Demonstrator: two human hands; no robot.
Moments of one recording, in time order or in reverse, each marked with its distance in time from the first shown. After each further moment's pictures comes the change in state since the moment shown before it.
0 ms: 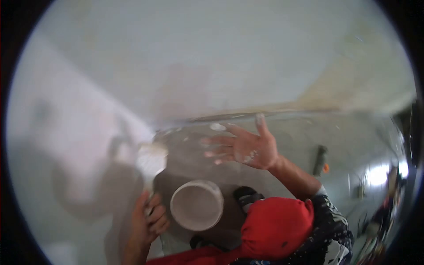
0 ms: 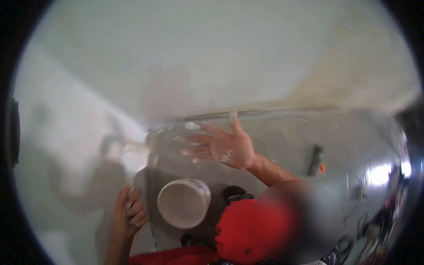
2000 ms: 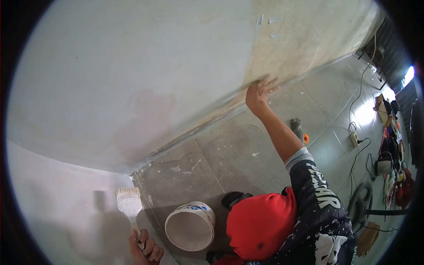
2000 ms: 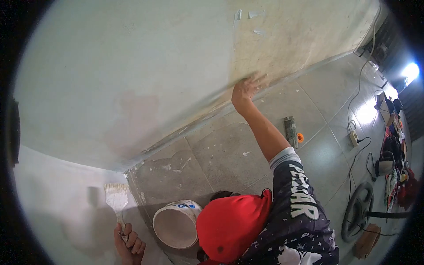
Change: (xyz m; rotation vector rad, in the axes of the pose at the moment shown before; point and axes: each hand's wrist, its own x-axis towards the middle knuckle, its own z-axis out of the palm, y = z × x) left_hand 0.045 -0.024 -0.043 0.128 0.031 0.061; right_hand -0.112 -0.133 -0.187 -2.106 2.023 0.975
